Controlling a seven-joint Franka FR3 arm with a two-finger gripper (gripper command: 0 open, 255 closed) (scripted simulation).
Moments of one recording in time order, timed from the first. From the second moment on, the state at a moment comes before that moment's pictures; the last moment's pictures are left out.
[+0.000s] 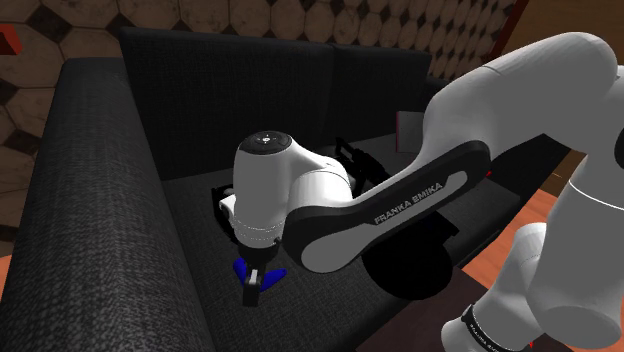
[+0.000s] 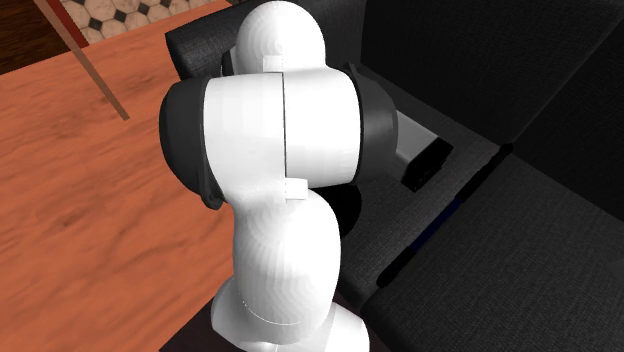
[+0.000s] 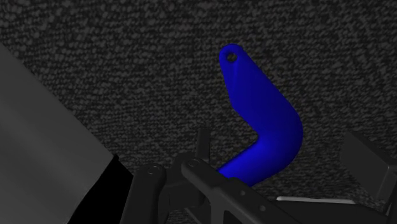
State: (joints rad) arm 0.39 0.17 0.43 -2.10 -0.10 2.27 0.02
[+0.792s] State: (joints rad) arm 0.39 0.16 0.43 -2.10 -0.10 2.27 0.02
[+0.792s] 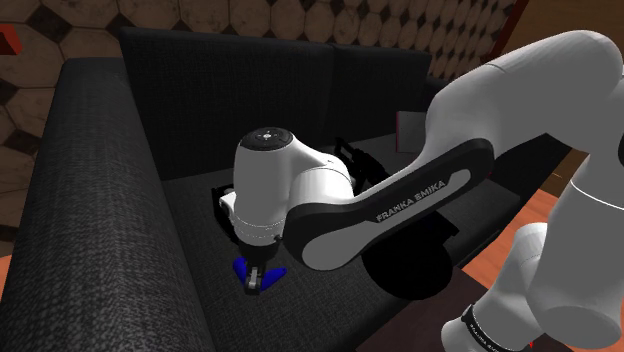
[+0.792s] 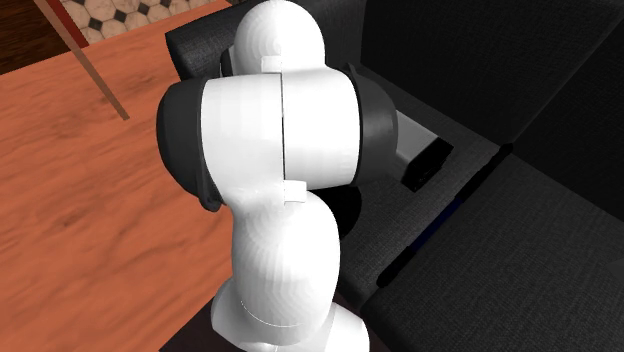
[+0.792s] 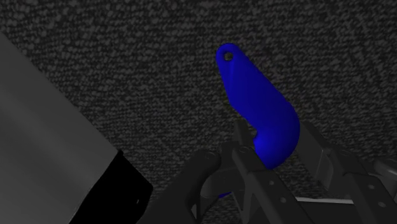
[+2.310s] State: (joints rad) arm 0.38 0.04 0.44 -1.93 -0.02 1.98 -0.03
